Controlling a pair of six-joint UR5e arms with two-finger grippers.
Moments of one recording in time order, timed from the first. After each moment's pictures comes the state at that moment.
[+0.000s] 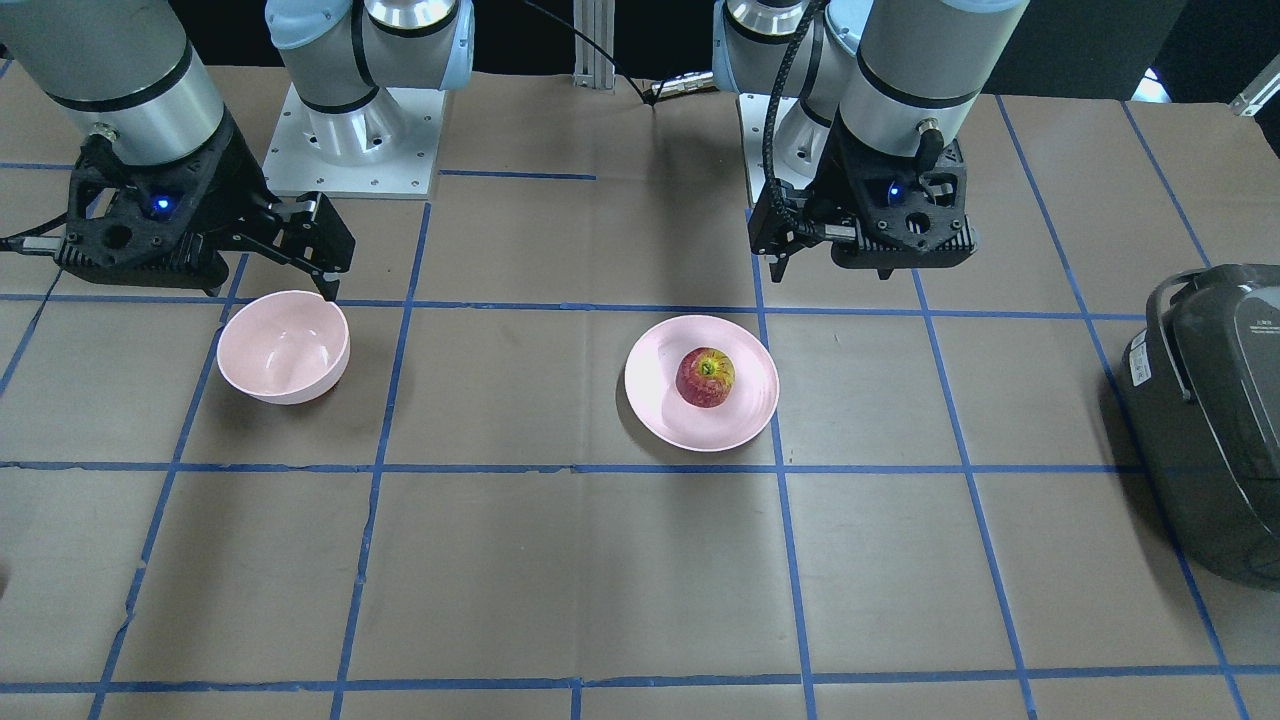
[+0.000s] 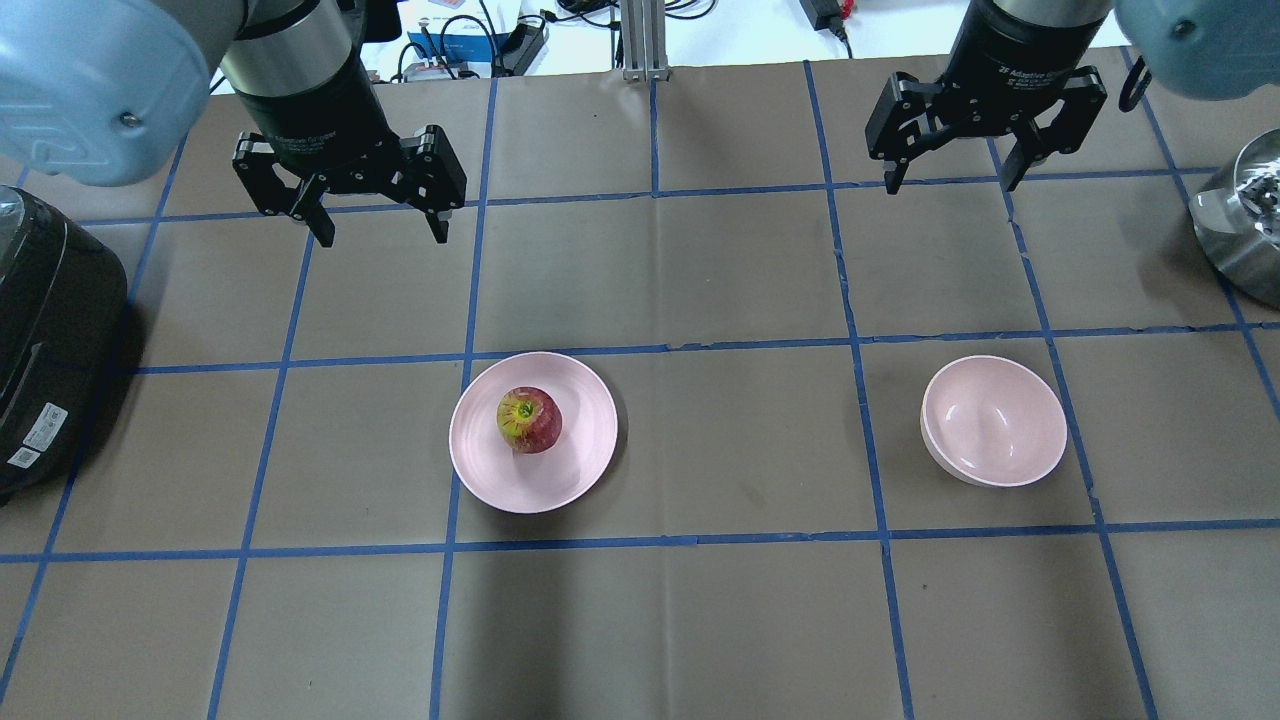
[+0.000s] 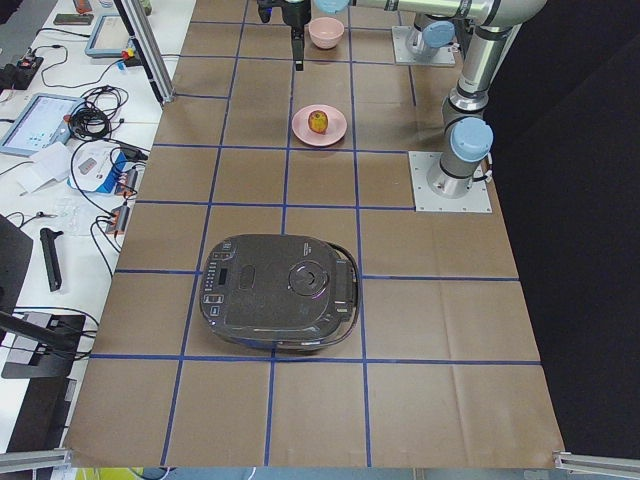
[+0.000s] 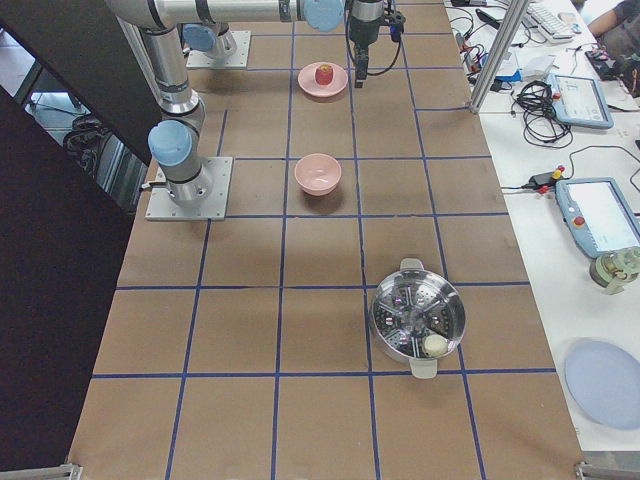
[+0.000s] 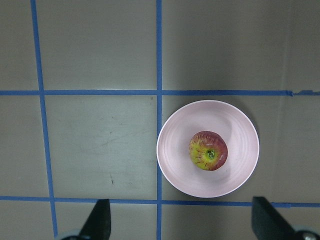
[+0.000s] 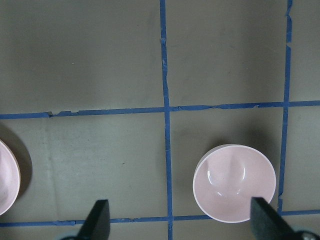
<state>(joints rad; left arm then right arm) -1.66 -1.66 -1.46 -1.64 1.61 -0.11 1.56 -1.47 1.45 -1.53 -1.57 0.02</state>
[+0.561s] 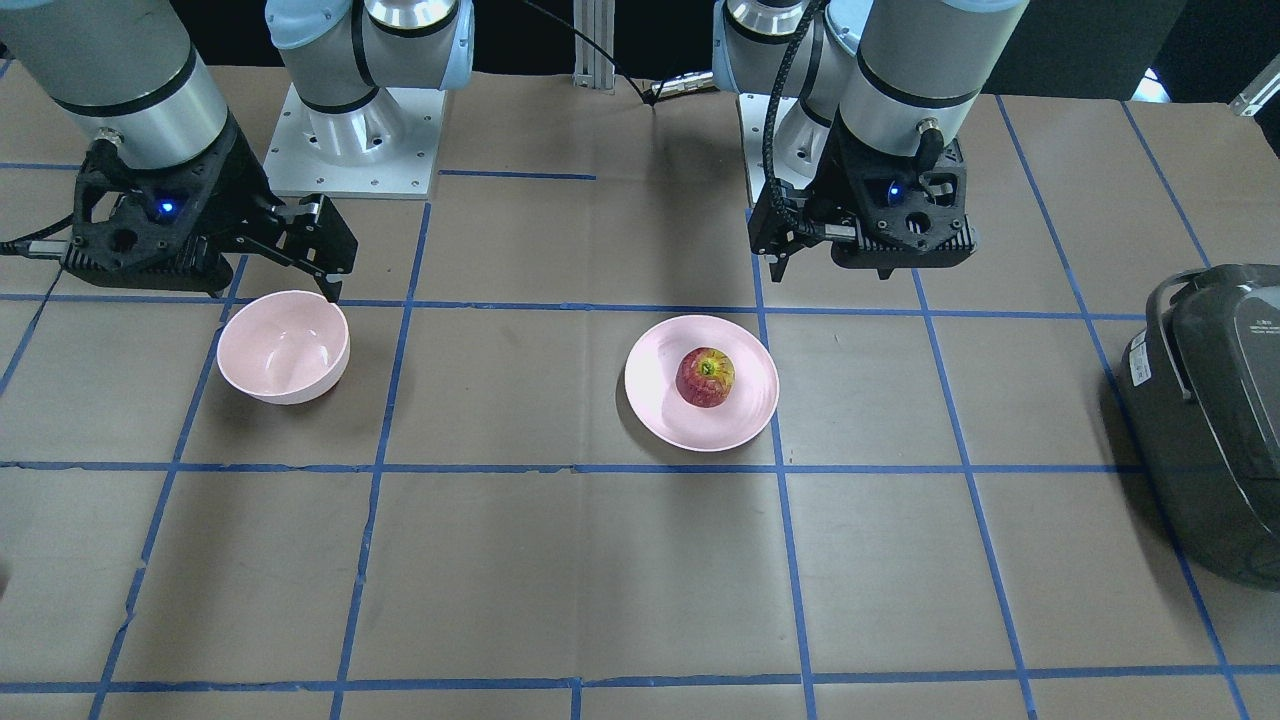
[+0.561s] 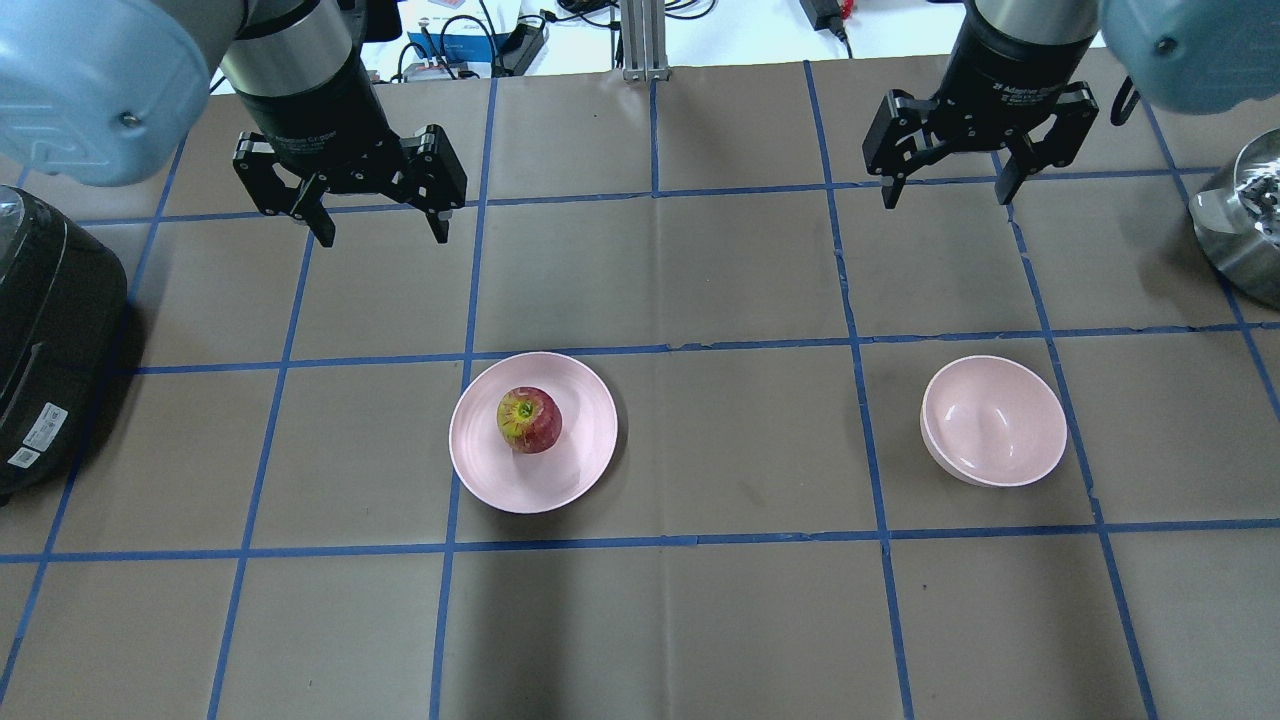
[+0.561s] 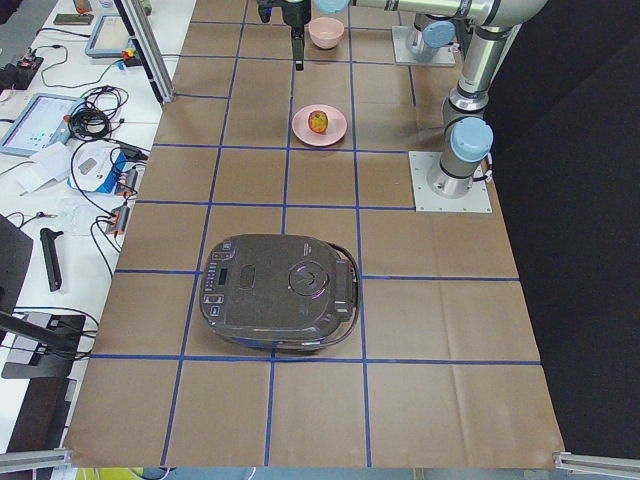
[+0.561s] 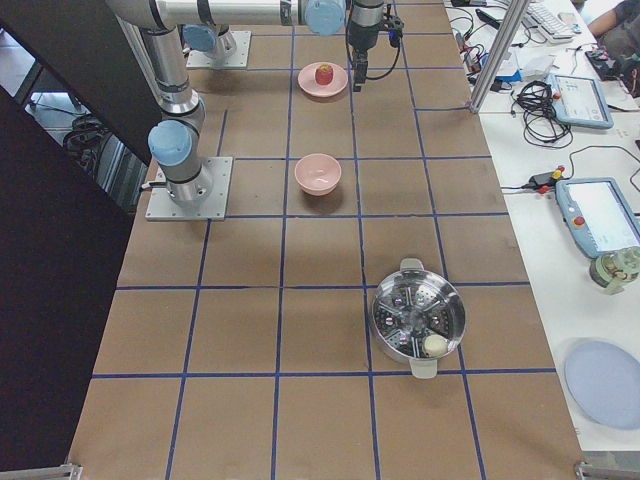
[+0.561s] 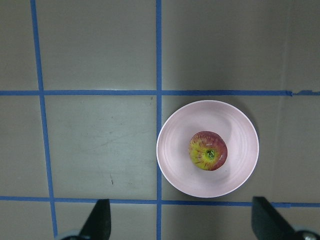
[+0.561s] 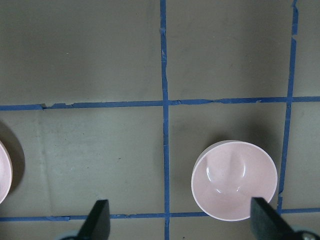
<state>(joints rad) -1.66 -1.66 -1.46 -1.64 1.61 -0.11 1.56 -1.47 1.49 -1.54 -1.58 0.00</state>
